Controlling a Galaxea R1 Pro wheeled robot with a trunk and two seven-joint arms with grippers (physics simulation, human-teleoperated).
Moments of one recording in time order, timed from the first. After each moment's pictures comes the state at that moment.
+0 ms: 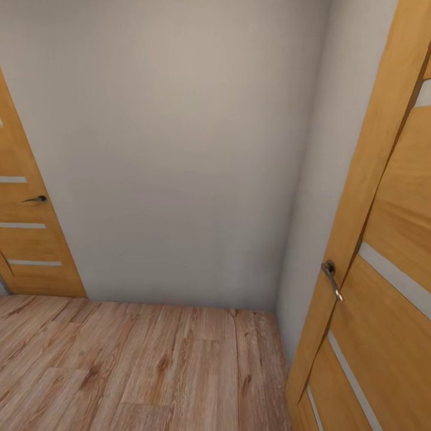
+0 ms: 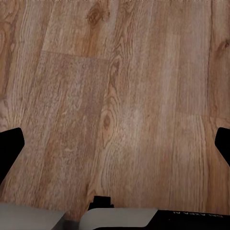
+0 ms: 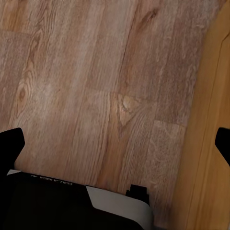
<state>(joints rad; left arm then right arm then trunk) -0.26 0.01 0.02 0.08 0.08 -0.55 -0.03 -0.39 -0.09 -0.10 0.04 0.15 -0.25 0.27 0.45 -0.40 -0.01</state>
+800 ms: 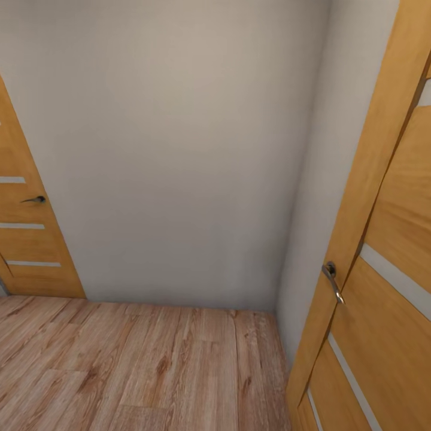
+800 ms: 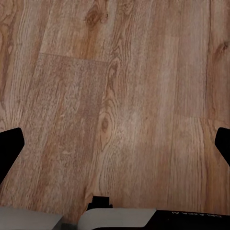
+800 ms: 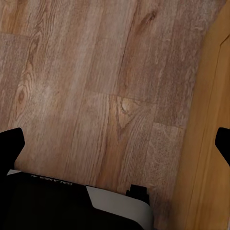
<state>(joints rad) -0.26 0.00 0.02 0.07 0.08 -0.55 -0.03 -0.39 -0.09 -0.10 0.04 0.15 -0.25 0.27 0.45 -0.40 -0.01</state>
